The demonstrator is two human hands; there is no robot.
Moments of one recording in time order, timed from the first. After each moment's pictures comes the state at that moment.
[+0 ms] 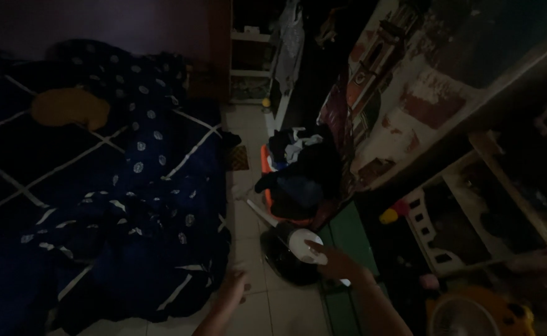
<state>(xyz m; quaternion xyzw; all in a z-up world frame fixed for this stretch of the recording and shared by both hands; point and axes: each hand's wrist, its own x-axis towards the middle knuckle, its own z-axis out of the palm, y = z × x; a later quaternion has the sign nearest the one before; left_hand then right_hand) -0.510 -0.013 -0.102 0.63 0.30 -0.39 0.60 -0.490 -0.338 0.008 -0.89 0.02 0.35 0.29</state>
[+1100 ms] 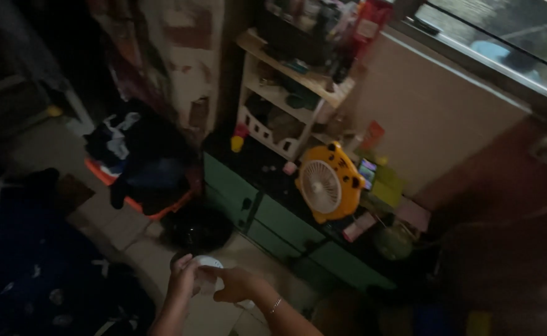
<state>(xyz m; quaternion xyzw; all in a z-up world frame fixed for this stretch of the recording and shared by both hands) -0.538 -0.121 -0.037 0.74 0.13 -0.48 0.46 -0.669 -0.236 0.035 -0.82 0.20 0.34 0.41</state>
